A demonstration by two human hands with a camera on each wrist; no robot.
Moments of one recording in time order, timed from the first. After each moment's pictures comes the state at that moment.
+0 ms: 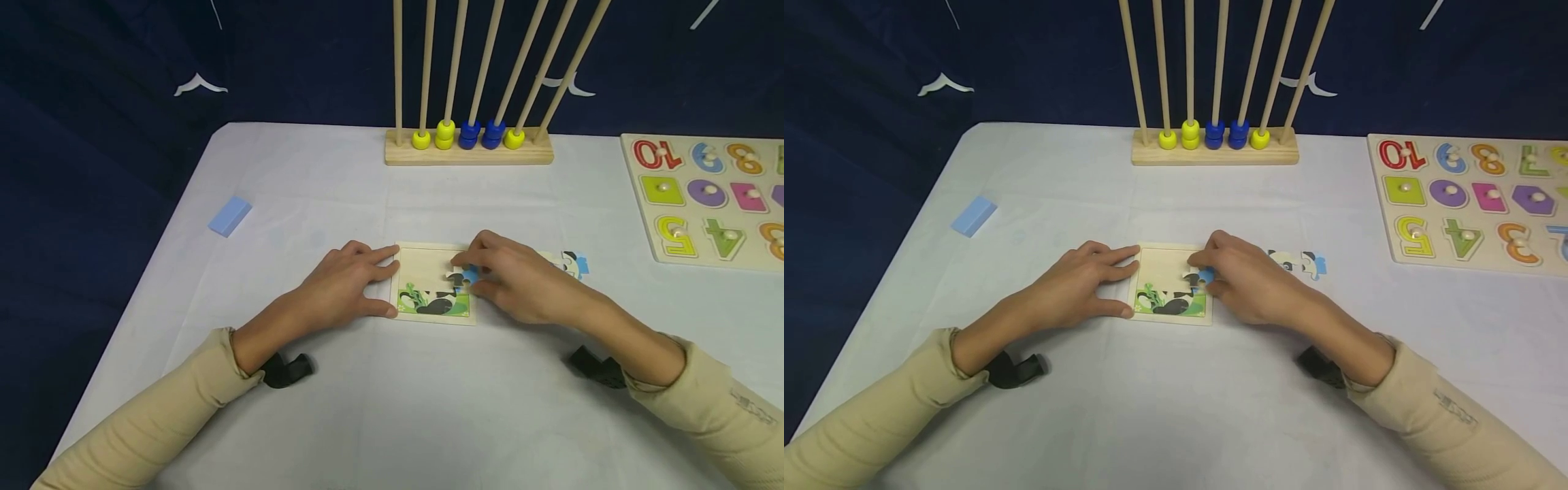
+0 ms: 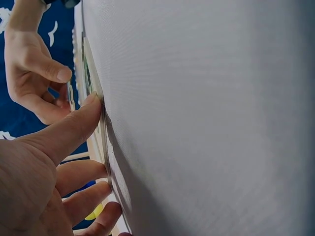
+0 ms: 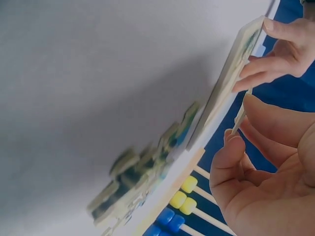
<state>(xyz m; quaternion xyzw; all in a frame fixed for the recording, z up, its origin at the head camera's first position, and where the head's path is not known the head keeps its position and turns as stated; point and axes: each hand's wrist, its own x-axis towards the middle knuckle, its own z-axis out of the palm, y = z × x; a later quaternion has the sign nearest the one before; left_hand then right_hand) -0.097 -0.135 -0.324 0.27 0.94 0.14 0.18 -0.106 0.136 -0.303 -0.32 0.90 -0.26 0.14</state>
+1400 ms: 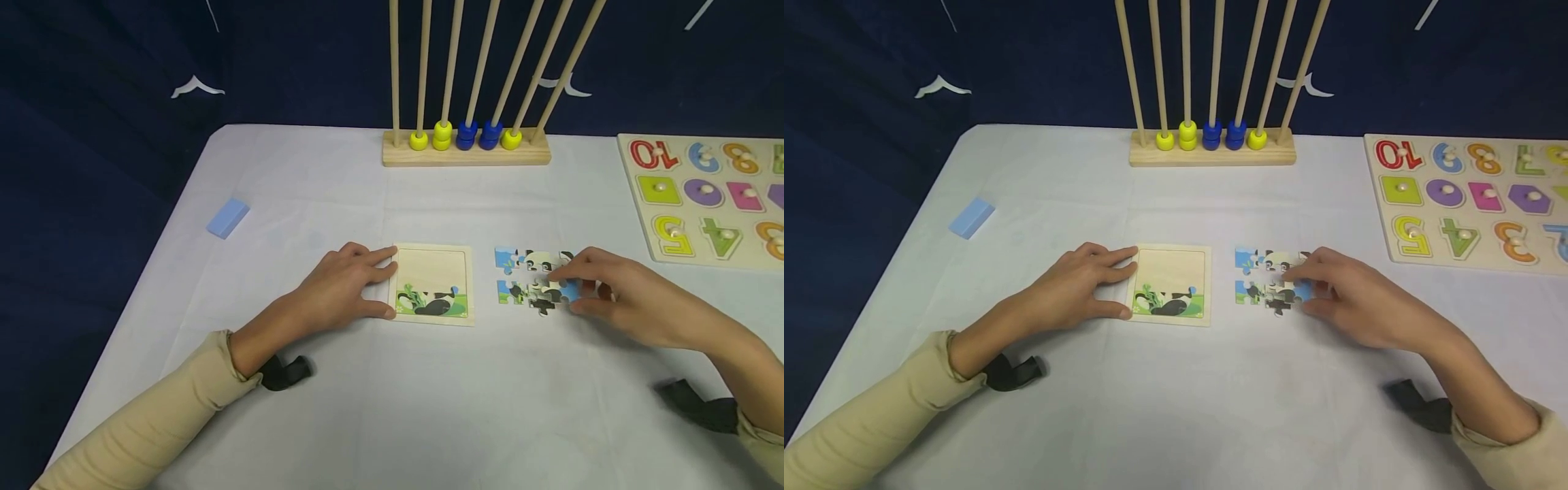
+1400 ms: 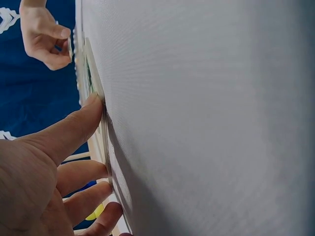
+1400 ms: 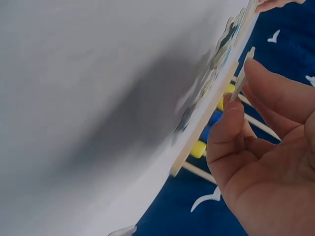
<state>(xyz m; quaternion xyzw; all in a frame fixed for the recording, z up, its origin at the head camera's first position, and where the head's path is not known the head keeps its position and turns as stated) -0.095 -0.136 -0.323 0.27 0.94 0.15 0.17 -0.087 0.252 -0.317 -0.29 0.92 -0.26 0.09</state>
